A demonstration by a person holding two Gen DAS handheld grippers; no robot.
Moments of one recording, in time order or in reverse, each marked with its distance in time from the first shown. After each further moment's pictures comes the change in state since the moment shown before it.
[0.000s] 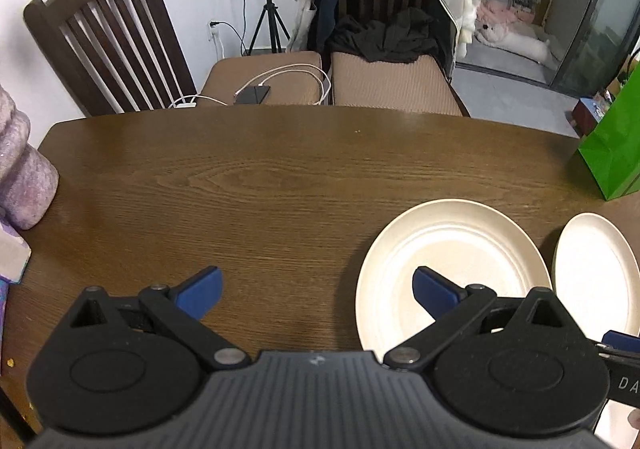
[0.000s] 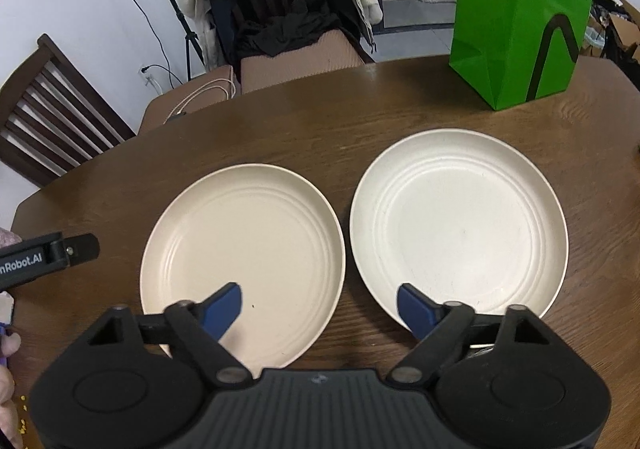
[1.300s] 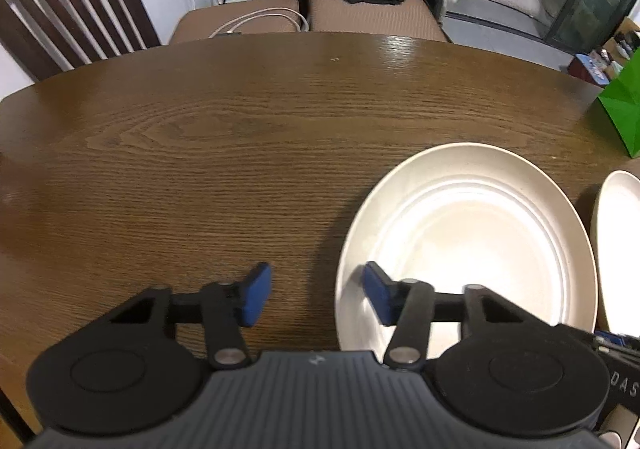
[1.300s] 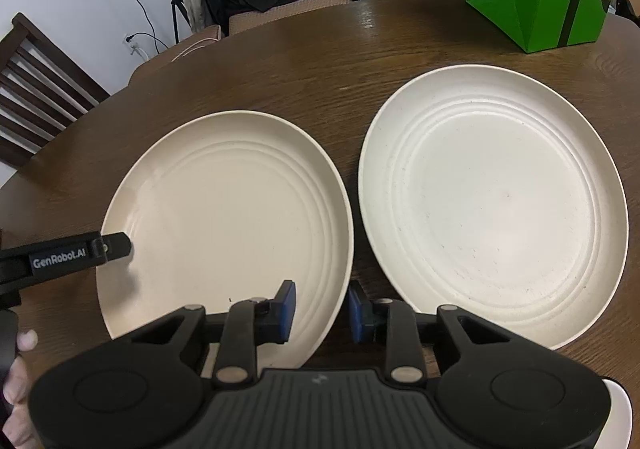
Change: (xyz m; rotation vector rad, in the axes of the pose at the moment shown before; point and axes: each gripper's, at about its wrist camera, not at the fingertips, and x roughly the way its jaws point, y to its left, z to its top) left arm 0.085 -0.015 -0.010 0.037 0.142 -0.048; right arm 0.068 -0.001 -0.006 0.026 0.113 -0.002
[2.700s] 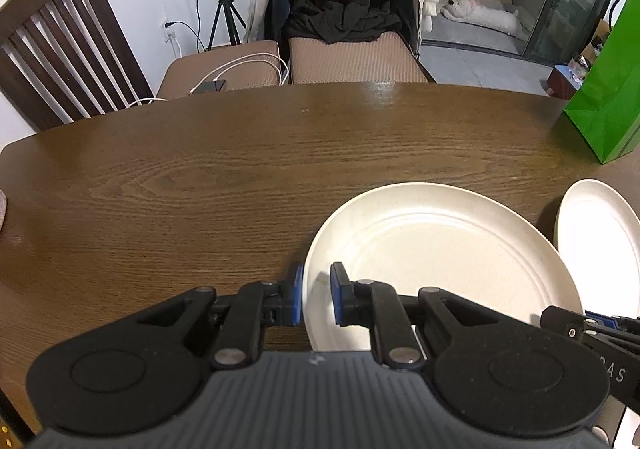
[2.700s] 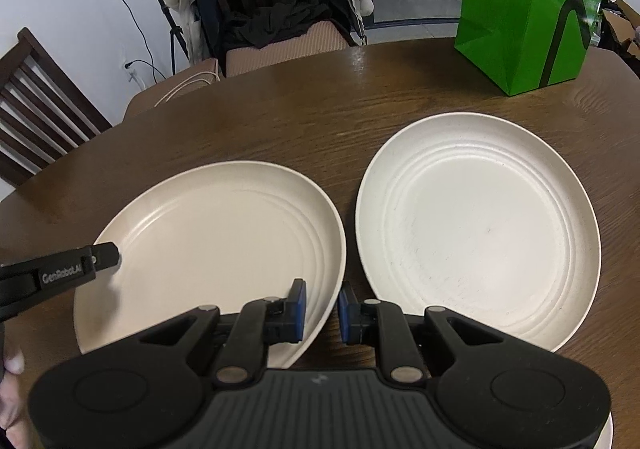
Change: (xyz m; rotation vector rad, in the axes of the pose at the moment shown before) left arm -0.043 -0.021 -0.004 0.063 -0.123 0.000; right arm -0.025 0.006 -0.001 -0.015 -0.120 -0.037
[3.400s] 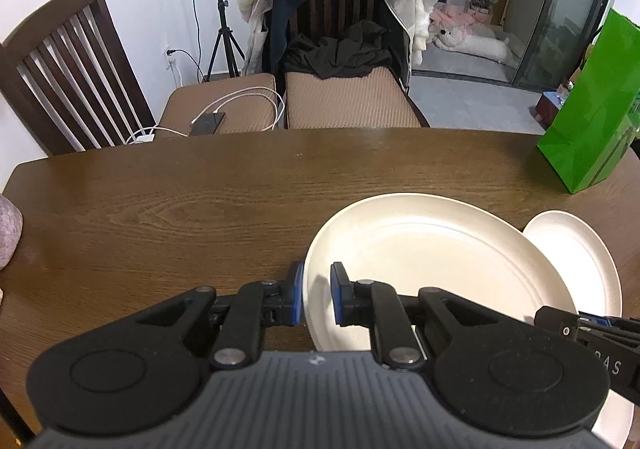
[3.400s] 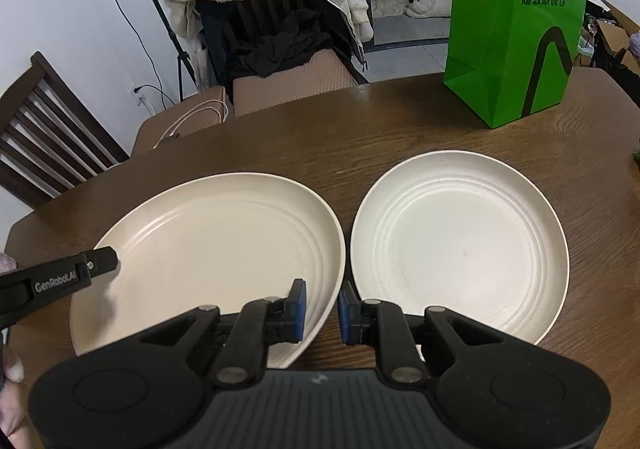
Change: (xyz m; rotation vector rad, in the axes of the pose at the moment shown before) left arm -0.052 -0.002 0.008 -0.010 -0.085 -0.024; right arm -0.045 -0.003 0.004 0.012 -0.069 0.019
